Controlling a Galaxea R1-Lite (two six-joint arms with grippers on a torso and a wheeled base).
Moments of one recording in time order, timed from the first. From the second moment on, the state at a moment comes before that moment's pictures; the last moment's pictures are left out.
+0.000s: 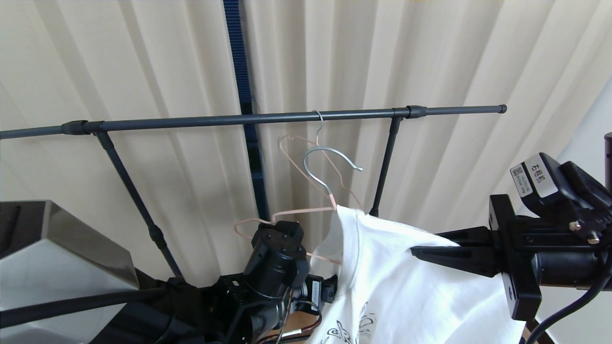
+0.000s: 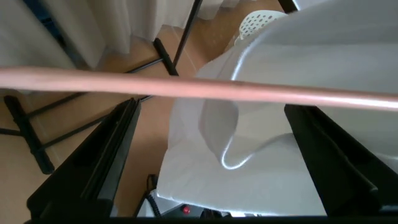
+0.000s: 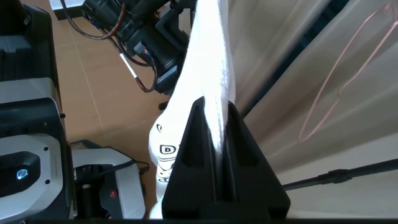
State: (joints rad) left arm -0.84 1.98 -0.74 -0.62 0.23 -0.41; right arm 0.53 1.34 -0.79 -0.08 0.55 -0.44
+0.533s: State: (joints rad) left arm -0.85 2.02 -0.75 -0.62 0.26 -0.41; right arm 0.53 1.33 -0.79 -0.10 0.56 -0.44
